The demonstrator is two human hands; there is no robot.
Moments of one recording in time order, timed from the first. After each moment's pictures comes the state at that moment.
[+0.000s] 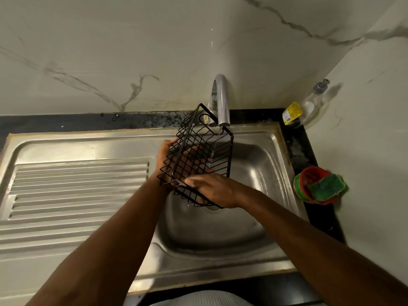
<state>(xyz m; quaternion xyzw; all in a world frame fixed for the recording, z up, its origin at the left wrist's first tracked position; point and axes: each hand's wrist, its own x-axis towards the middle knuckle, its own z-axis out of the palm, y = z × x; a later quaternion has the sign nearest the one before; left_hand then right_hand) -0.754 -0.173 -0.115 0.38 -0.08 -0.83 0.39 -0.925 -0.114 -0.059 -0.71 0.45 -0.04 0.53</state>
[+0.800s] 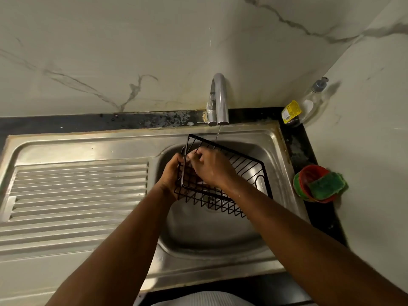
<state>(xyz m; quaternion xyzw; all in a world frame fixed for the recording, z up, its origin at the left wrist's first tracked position) -0.761 -0.142 -0.117 0.46 -0.16 -0.81 0.32 -0.906 -0.157 -0.095 -0.69 0.64 -0.13 0.31</state>
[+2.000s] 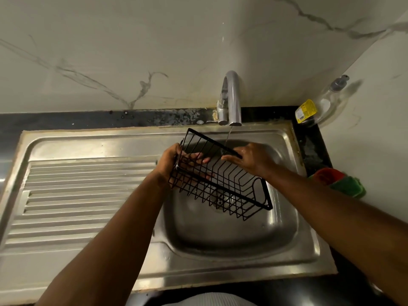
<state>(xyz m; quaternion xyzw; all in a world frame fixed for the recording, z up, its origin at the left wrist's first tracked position) -0.735 -0.167 -0.093 0.46 -0.13 -0.82 0.32 -1.012 -0.202 -0.148 -0.80 0.58 -0.03 0.15</state>
